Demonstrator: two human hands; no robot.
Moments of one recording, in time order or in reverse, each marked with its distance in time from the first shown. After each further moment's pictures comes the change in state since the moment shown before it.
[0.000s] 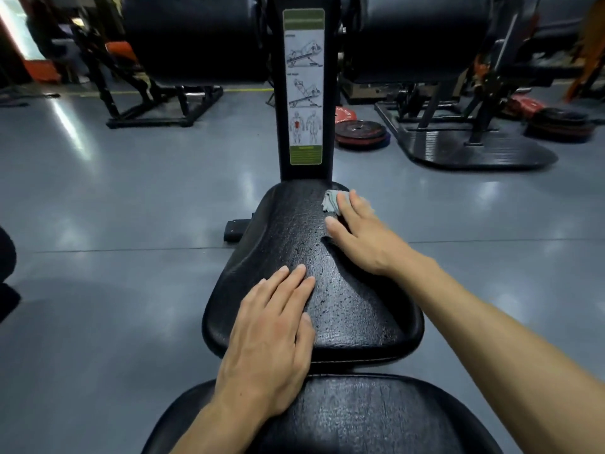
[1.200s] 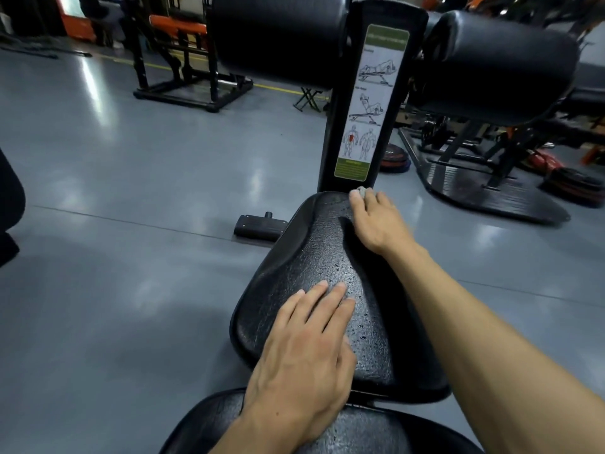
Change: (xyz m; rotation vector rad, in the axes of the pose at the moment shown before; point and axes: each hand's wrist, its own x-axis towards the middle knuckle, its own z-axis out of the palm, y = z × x) left_hand 0.001 -0.002 0.002 0.009 0.046 0.013; right_hand 0.083 -0.037 0.003 -0.098 0.153 0.143
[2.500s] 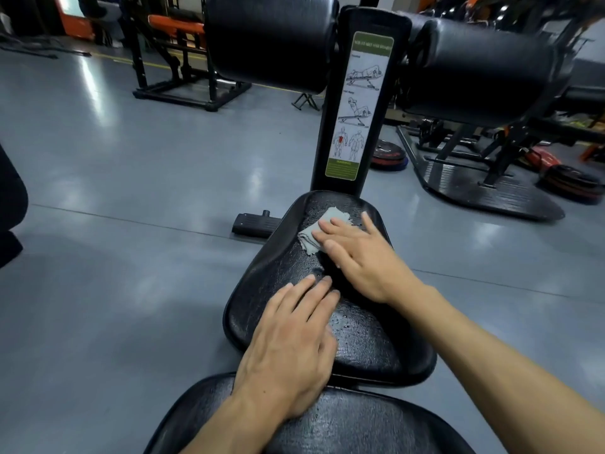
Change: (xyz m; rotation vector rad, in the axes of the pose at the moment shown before) left_hand 0.000 0.002 -0.003 0.010 -0.027 -0.020; right_hand -0.081 0.005 -0.013 -0.022 -0.125 -0.553
